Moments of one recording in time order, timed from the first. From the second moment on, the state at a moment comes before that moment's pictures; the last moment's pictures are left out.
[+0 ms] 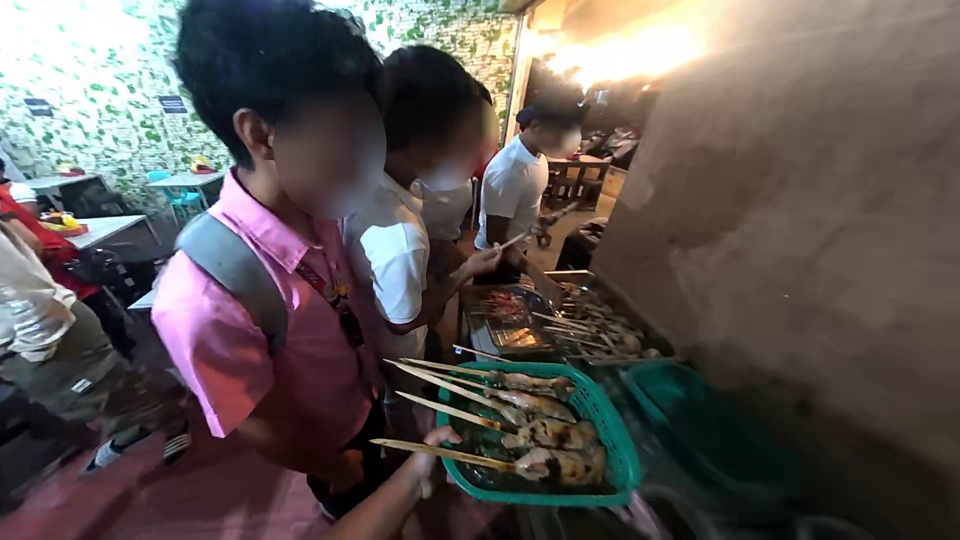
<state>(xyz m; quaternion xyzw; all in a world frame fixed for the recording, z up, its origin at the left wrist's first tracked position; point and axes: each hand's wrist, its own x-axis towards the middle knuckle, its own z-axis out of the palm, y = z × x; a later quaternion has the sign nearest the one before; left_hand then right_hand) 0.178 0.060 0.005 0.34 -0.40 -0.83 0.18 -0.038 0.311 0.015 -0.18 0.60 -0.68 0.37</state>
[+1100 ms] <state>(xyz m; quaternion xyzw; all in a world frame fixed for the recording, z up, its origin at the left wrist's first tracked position) 0.048 0.041 0.010 0.24 -0.51 -0.82 -0.02 -0.059 0.308 0.030 0.16 0.52 -0.82 0.16</state>
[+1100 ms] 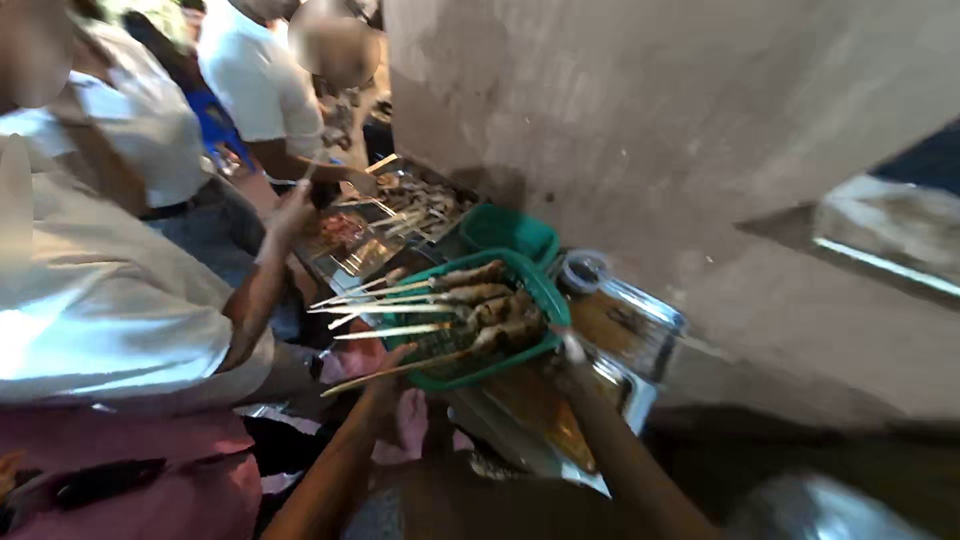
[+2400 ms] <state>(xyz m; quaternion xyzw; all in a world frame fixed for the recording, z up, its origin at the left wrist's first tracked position) 0.067 0.028 0.004 0.29 -0.50 -0.81 0.02 -0.058 0.286 0.017 0.12 0.51 -0.83 0.22</state>
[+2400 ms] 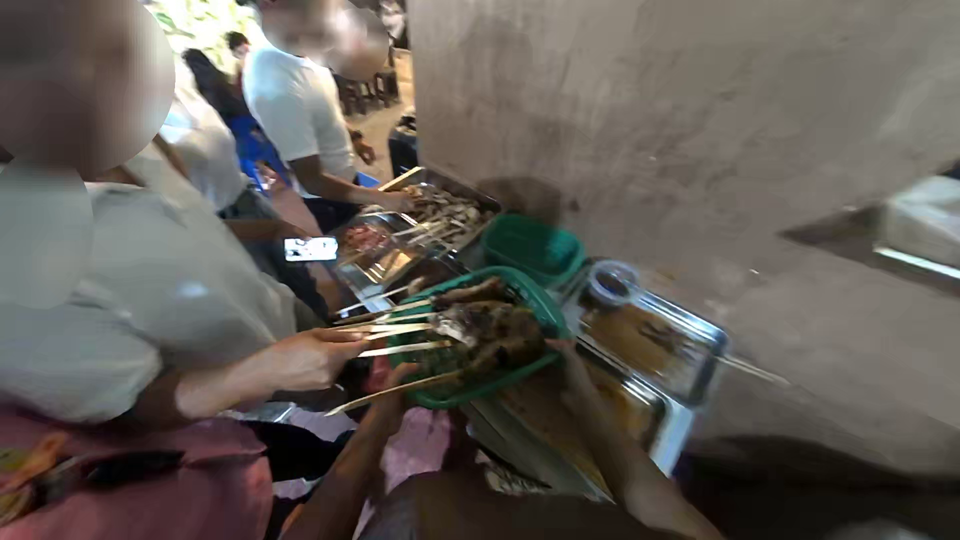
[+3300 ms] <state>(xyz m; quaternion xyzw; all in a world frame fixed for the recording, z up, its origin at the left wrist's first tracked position) 0.056 0.030 -0.015 0.29 -0.50 -0.82 0.02 -0.061 0.298 0.001 0.13 0.49 -0.84 0.21</state>
